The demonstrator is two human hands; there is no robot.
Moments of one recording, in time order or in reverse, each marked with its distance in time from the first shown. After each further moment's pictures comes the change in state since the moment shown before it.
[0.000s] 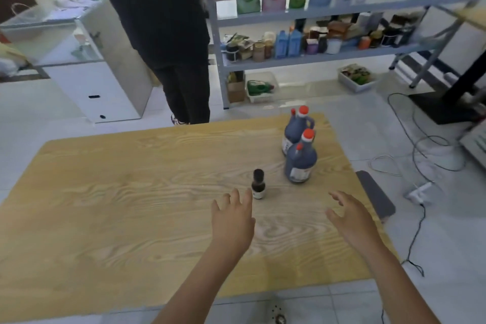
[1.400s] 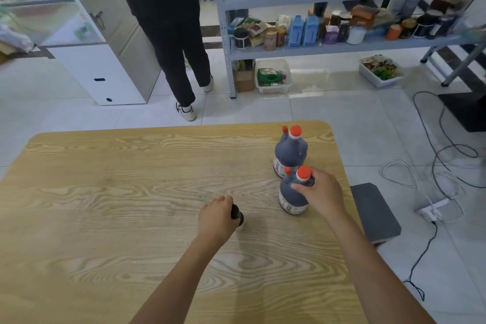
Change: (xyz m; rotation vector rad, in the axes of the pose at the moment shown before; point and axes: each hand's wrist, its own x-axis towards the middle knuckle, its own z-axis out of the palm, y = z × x) left_hand 0.127 0.019 0.029 -0.222 0.043 -0.134; right_hand 0.159 -0.035 -0.024 0.090 -0.015 -0.149
